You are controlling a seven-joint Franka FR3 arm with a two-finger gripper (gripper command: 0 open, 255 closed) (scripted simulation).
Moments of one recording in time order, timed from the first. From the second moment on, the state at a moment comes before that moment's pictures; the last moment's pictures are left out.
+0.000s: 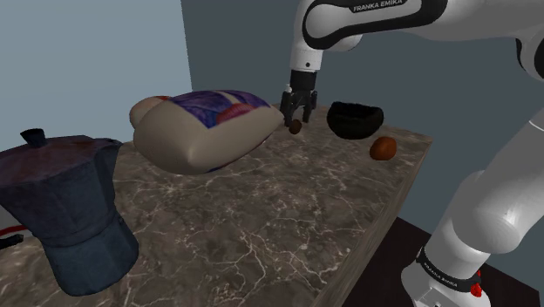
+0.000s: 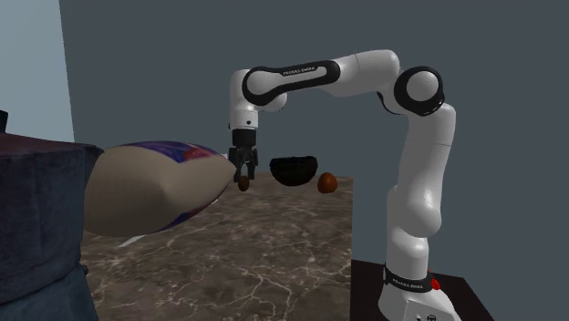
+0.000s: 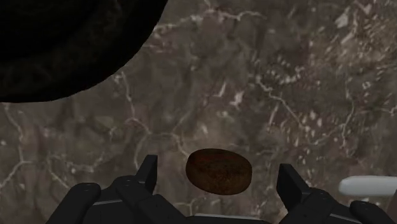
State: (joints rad) arm 0.02 -0.17 0.11 -1.94 0.12 1.74 0.09
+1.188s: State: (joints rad) arm 0.02 -0.17 0.11 -1.97 0.12 1.77 0.09
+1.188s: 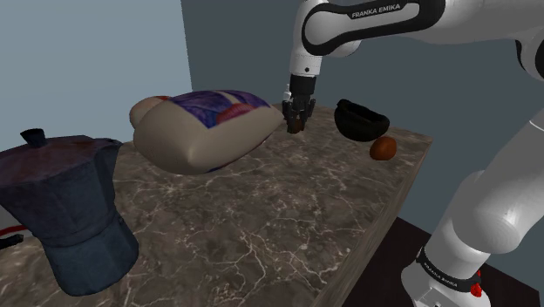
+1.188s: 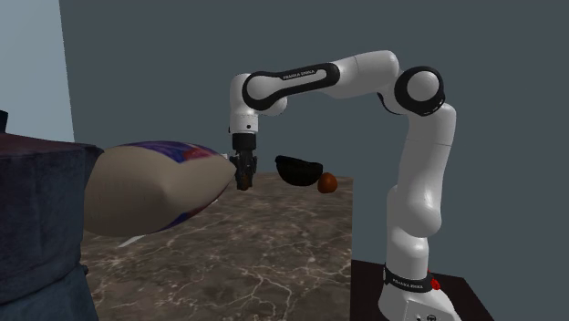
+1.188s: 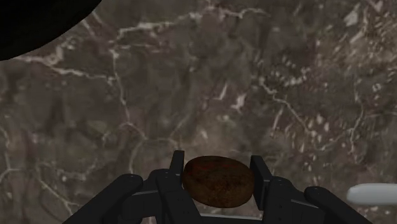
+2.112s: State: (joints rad) arm 0.02 -0.16 0.11 -1.79 0.11 1.61 0.11
